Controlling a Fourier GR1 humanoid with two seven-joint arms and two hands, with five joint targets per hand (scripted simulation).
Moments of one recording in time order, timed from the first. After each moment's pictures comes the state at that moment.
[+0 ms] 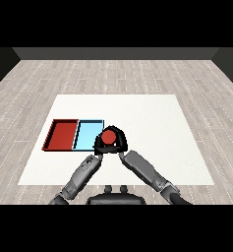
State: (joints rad) left arm -0.35 0.01 -0.48 -1.21 0.25 0.61 -0.31; right arm -0.54 -0.01 0.66 -1.28 -0.44 -0.62 -0.36
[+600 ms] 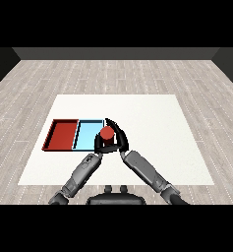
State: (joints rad) left arm -0.38 0.01 -0.47 -1.18 0.25 0.64 -0.32; right arm -0.52 0.00 0.62 -1.31 -0.30 -0.58 -0.28
